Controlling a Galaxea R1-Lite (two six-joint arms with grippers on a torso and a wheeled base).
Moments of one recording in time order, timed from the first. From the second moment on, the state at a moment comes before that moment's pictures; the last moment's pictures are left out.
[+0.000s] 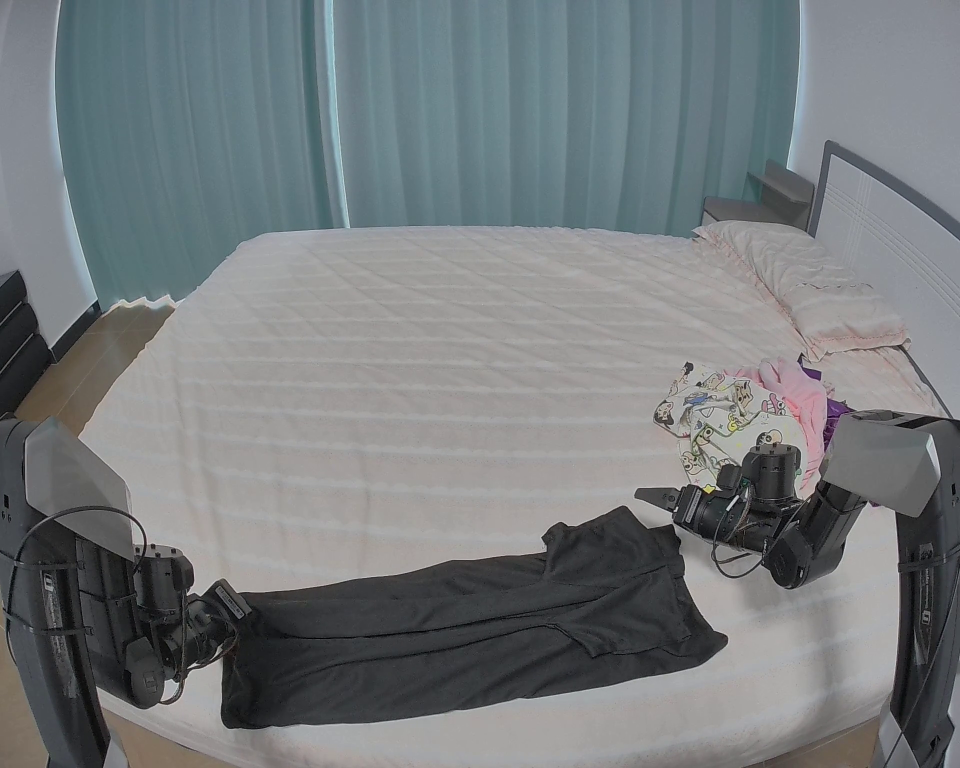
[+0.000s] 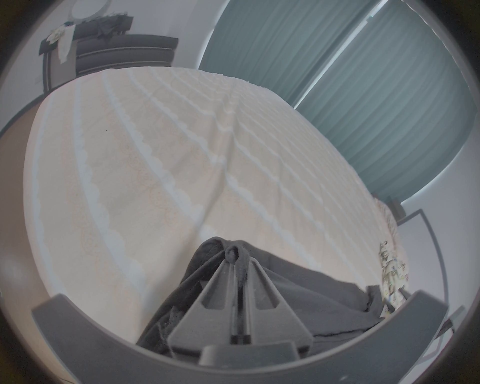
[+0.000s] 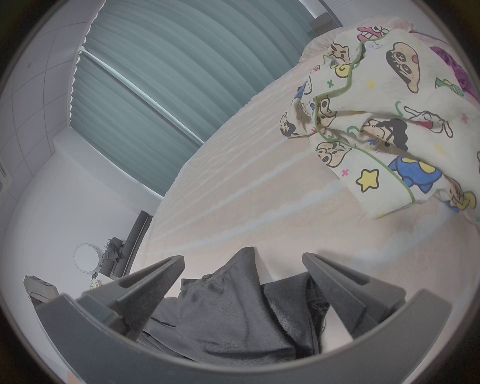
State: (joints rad) left arm -0.01 2.33 -0.10 -1.55 0.03 -0.76; right arm 0.13 2.45 -0.87 -1.13 0.38 0.60
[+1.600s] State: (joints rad) left arm 0.01 2.25 -0.11 -1.55 -0.02 -0.85; right arm 0.15 2.32 -0.74 -0.85 0.40 0.38
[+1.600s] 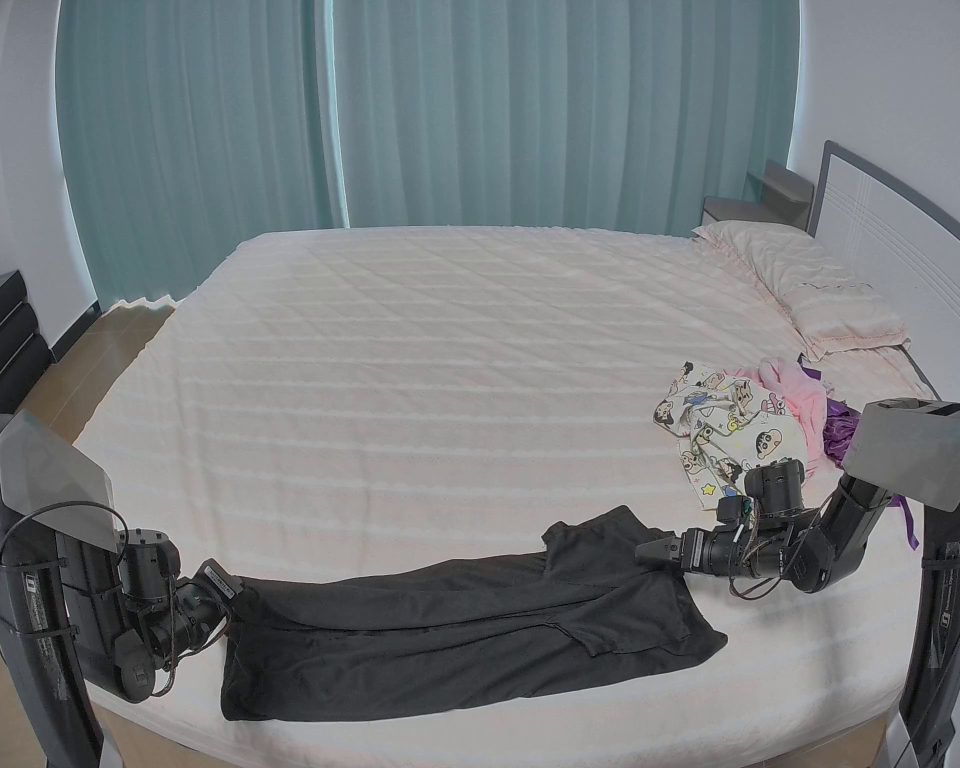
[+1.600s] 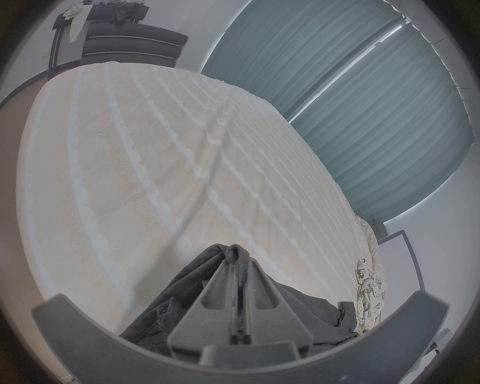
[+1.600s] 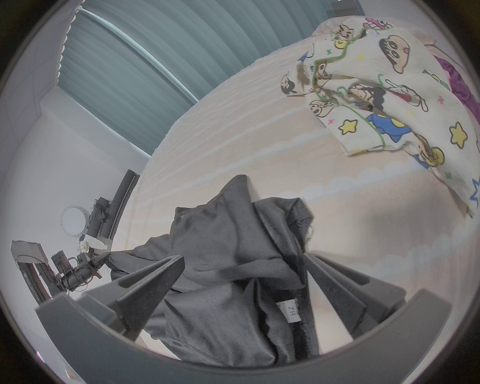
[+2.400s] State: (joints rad) left arm 0.01 2.25 -0.11 -1.55 -0.02 -0.85; right arm 0.17 2.35 -0.76 -0.85 0.38 0.38
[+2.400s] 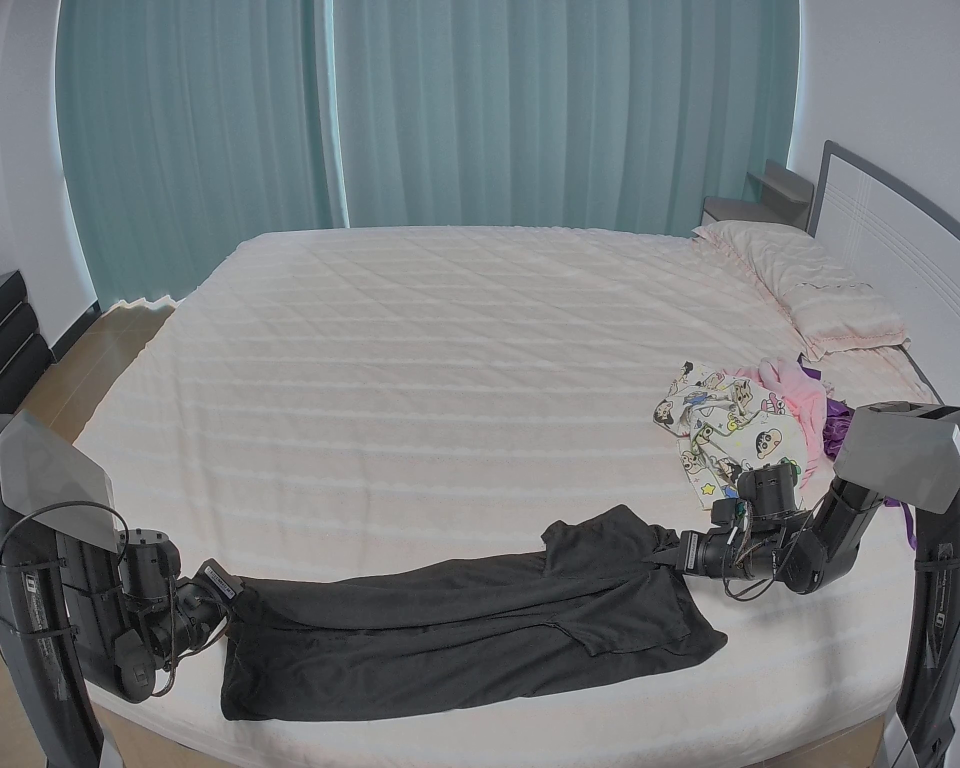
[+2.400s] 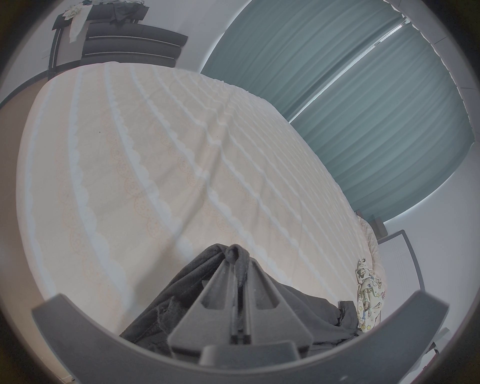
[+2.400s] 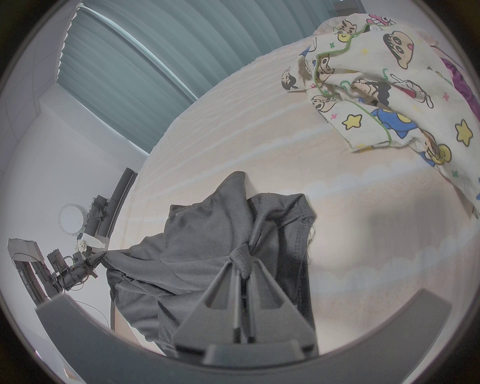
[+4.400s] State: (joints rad) left arm 0.05 2.26 -0.14 -1.55 0.00 -0.85; right arm 0.16 2.38 -0.81 -1.02 0.37 0.49
